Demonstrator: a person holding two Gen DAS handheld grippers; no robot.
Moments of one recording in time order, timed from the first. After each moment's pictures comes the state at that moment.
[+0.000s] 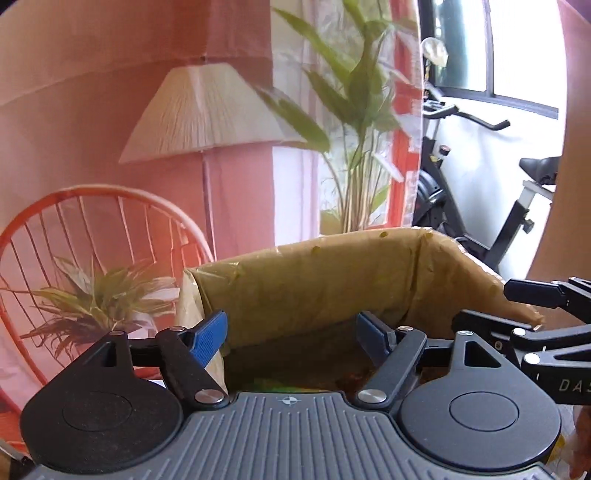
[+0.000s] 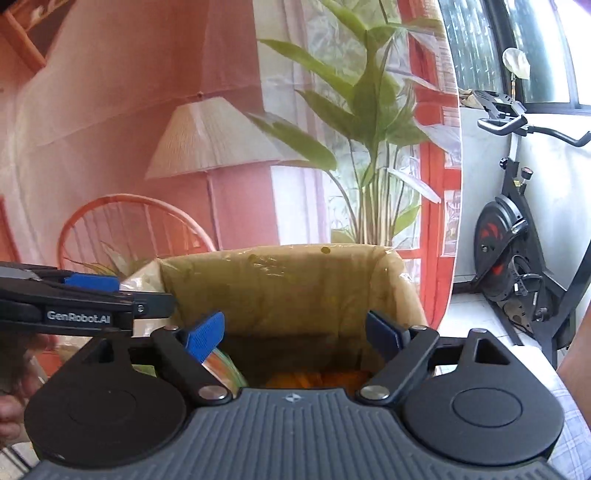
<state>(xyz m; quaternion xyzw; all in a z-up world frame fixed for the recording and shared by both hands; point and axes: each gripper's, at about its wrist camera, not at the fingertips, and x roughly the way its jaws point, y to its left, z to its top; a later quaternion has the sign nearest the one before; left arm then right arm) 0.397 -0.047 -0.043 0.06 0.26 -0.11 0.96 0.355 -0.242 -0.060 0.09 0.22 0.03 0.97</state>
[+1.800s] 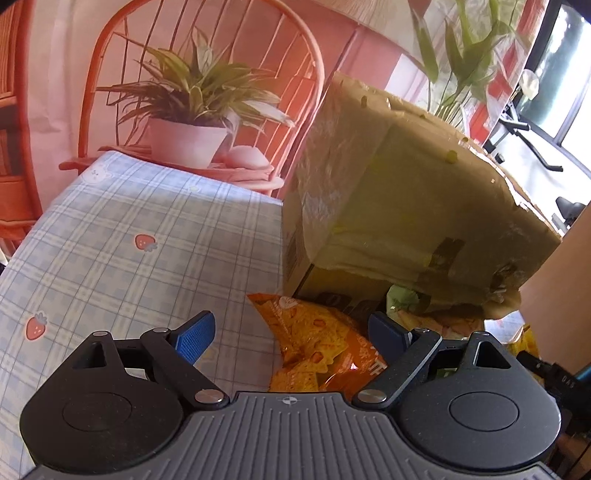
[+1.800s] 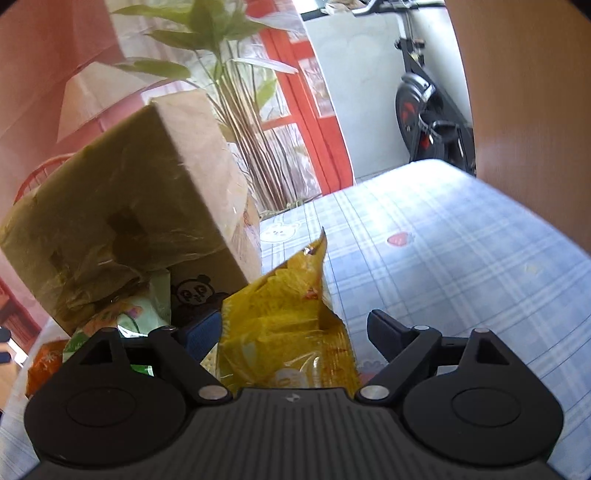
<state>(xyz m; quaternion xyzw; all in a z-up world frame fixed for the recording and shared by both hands) 0.282 0.061 -0.163 -0.15 0.39 -0.04 0.91 0.216 -0.346 -0.213 0.25 0.30 -0.05 0.92</state>
